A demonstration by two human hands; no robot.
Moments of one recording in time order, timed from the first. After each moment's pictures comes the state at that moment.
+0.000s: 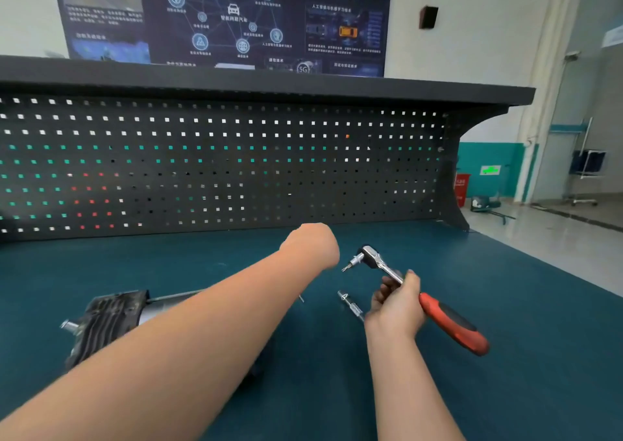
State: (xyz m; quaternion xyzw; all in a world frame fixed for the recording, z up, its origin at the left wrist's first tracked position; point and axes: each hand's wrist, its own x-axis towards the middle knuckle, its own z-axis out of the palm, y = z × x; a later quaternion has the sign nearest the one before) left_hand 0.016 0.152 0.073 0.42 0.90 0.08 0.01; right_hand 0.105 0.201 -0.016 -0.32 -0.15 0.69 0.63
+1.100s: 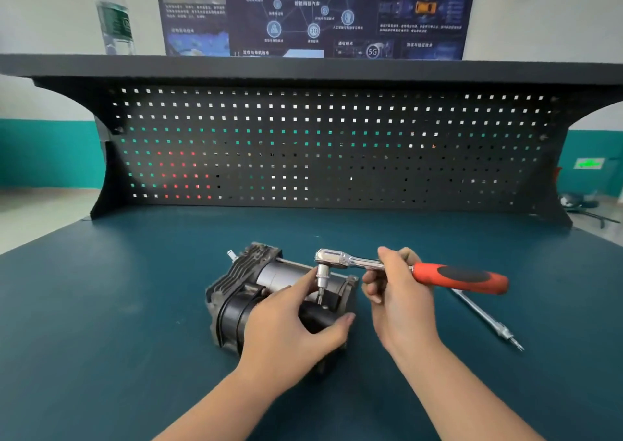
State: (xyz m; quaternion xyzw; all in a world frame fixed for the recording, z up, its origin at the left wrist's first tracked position) left_hand -0.026 -0.082 -0.035 0.44 0.74 0.50 -0.11; right_hand 0.045 0.044 -0.006 -0.13 -0.41 0.75 0.50
